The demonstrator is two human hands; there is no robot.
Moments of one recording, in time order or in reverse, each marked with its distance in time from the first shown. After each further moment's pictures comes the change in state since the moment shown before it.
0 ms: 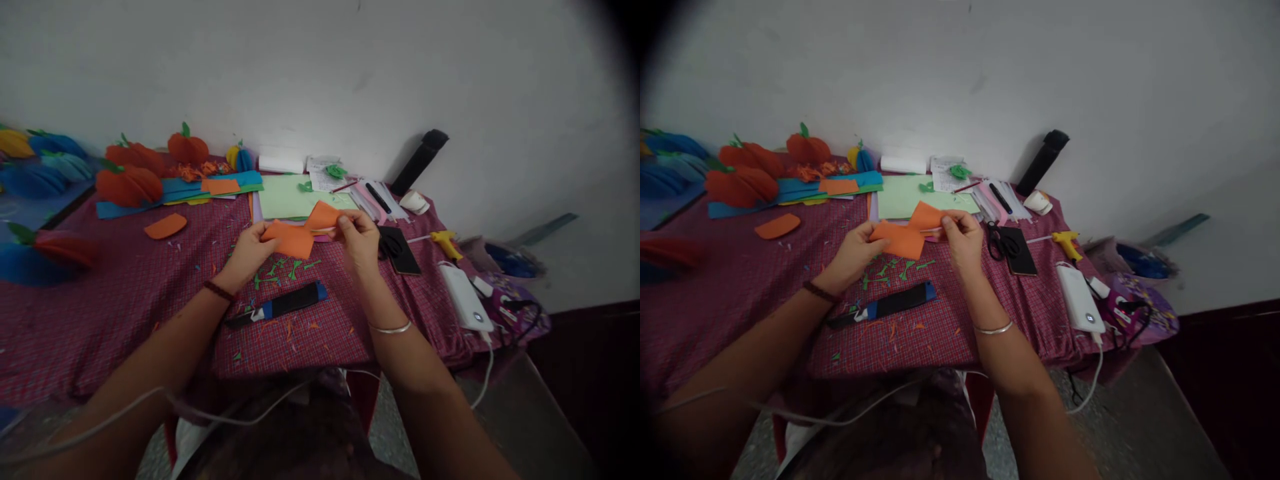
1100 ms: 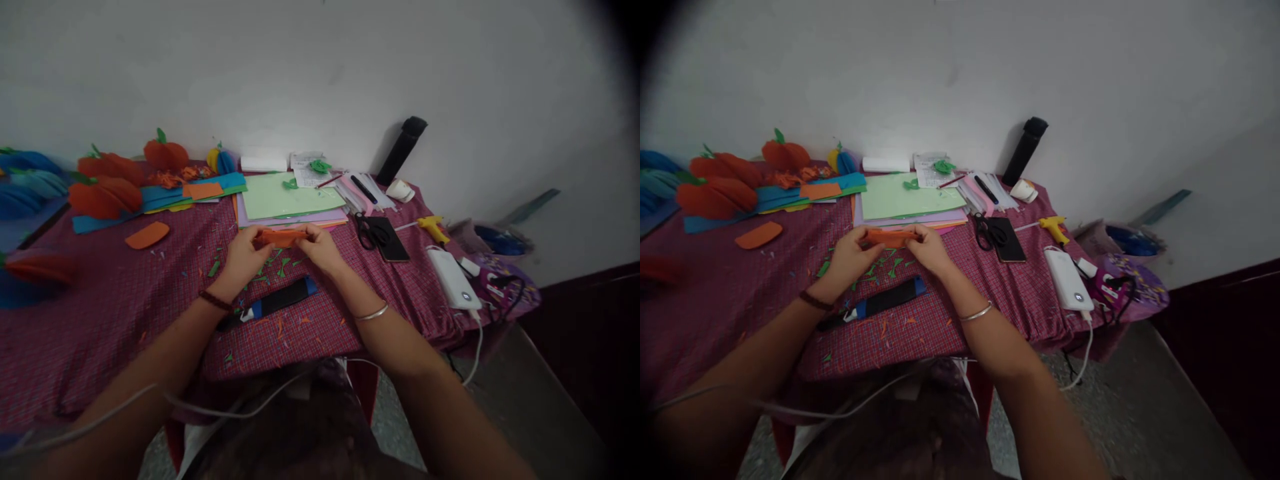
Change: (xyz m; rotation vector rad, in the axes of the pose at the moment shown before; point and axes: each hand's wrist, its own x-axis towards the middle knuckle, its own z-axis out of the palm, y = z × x) left_hand -0.003 -0.007 0.006 0.236 0.028 0.118; right_hand -0.010 0.045 0.001 -0.262 -0.425 0.110
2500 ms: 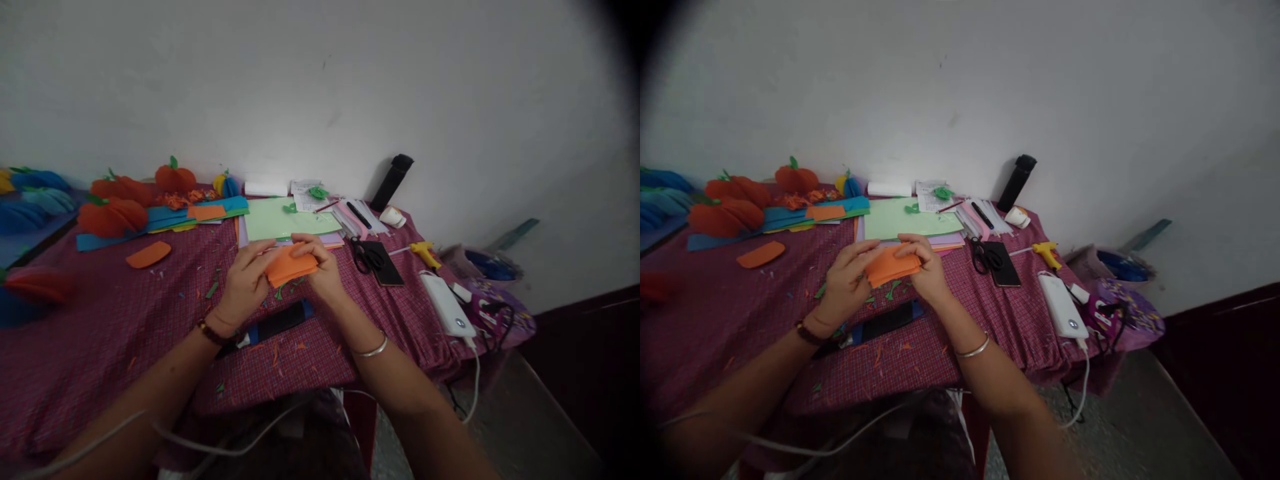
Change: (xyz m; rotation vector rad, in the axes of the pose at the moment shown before) left_hand -0.023 0.026 -0.005 -0.064 0.023 0.349; right_hand -0.014 -0.049 0.008 0.011 0.141 -0.290
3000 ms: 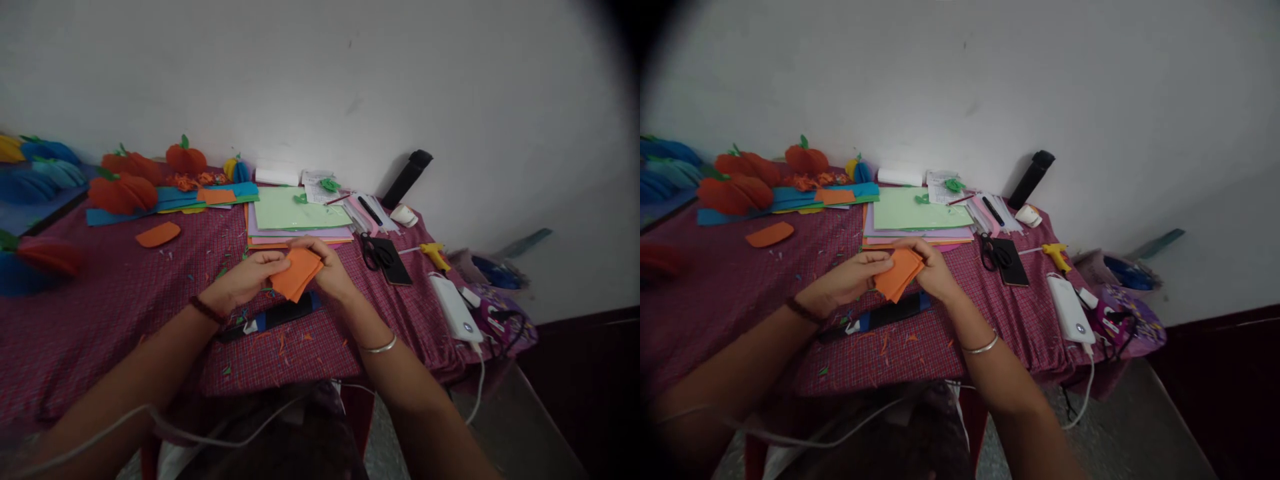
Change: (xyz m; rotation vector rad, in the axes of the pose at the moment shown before) left_hand 0.001 -0.009 -0.002 -0.670 -0.260 -0.765; right_hand -0.003 0.003 0.001 0.098 -0.223 0.171
